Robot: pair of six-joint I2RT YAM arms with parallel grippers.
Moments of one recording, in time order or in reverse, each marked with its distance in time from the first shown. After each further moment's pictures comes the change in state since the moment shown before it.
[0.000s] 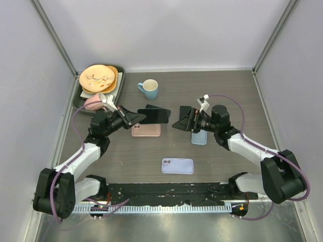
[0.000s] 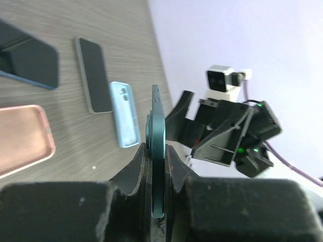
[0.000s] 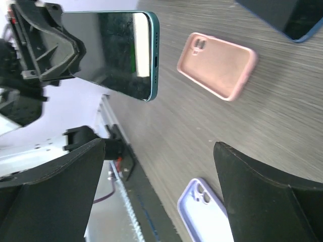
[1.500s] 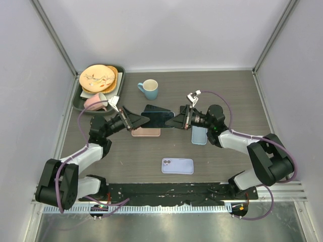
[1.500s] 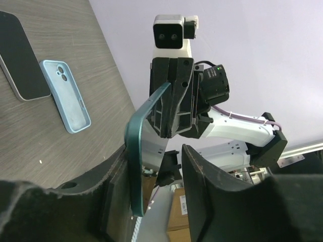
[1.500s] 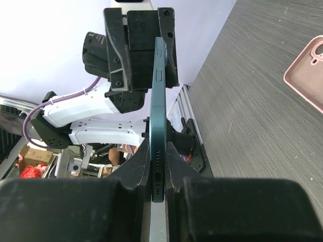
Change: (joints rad) left arm 0.004 0.094 -0.074 0.451 0.230 -0.241; right arm 0.069 0.194 0.016 0.616 -0.215 0.452
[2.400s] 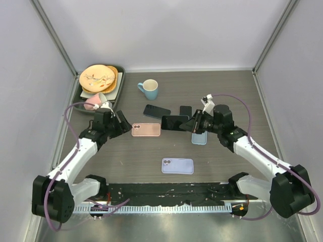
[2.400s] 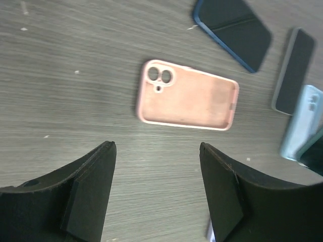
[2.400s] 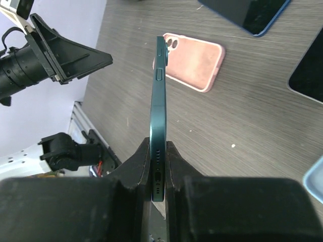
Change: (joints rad) left arm -0.002 -0.167 0.250 -1.260 -0.729 0.664; right arm -0.042 -0.336 0.039 -0.869 0.344 -0.504
